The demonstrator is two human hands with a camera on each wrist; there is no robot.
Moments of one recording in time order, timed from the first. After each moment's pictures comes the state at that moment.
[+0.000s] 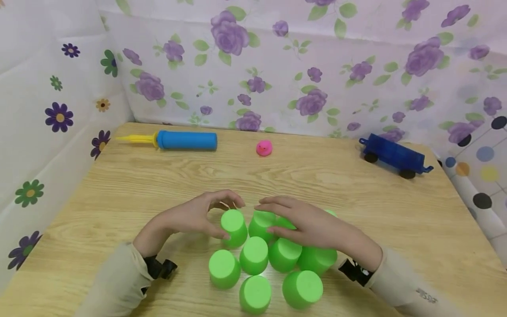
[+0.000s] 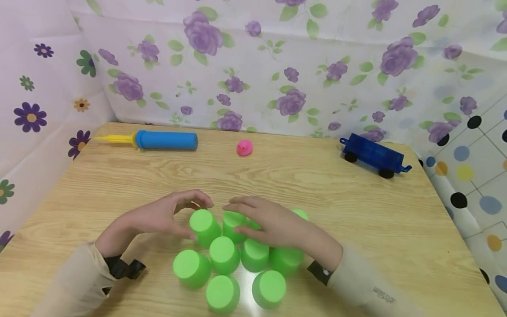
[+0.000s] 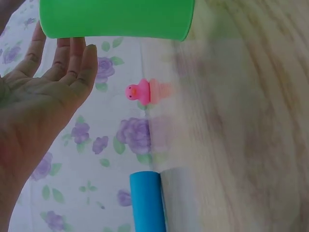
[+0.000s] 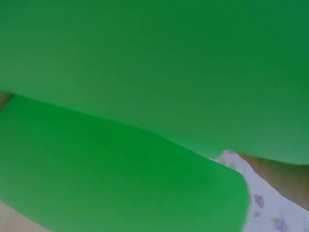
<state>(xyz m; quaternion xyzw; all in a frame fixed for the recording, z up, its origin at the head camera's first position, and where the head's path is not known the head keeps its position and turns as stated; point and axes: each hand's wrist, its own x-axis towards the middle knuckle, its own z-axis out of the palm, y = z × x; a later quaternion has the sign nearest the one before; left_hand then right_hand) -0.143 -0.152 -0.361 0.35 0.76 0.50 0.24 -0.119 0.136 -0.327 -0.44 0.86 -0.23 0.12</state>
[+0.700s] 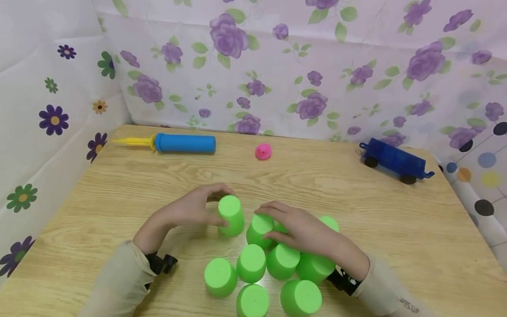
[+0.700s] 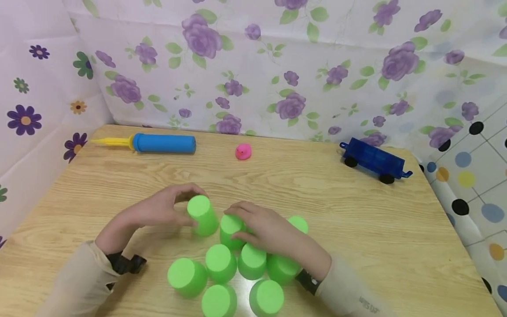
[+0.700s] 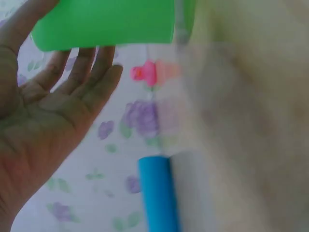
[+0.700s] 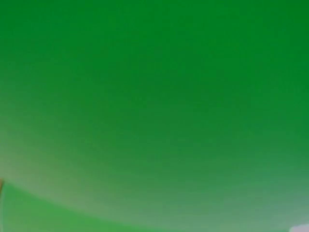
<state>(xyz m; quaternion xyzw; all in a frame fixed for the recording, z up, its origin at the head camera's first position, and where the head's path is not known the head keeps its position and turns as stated) -0.160 -0.152 -0.361 0.27 0.83 0.45 0.18 -0.124 0.126 -0.346 -0.42 0.87 -0.23 0.06</state>
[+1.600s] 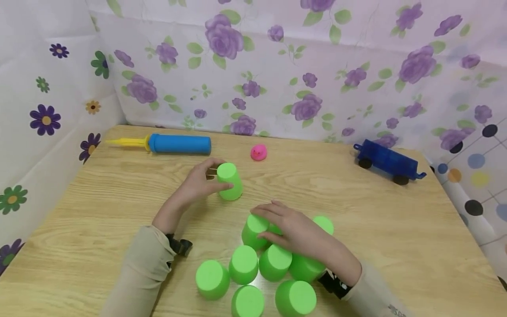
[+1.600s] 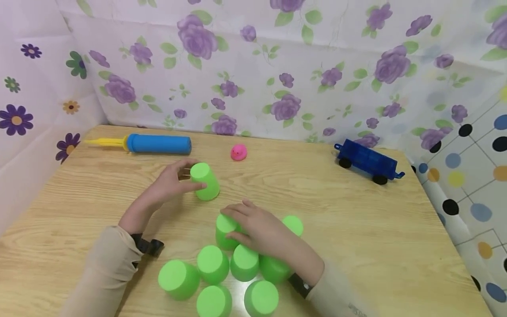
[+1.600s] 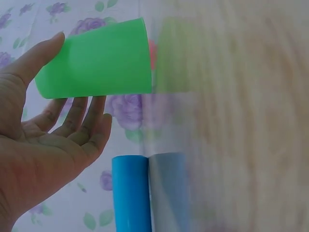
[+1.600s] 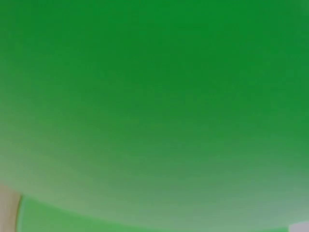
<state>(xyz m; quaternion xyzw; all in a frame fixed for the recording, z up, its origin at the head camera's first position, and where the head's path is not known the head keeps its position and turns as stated) -0.204 -0.136 -0.376 0.10 0.84 0.53 0.10 -0.121 0.127 -0.353 -0.43 0.88 -0.21 0.02</state>
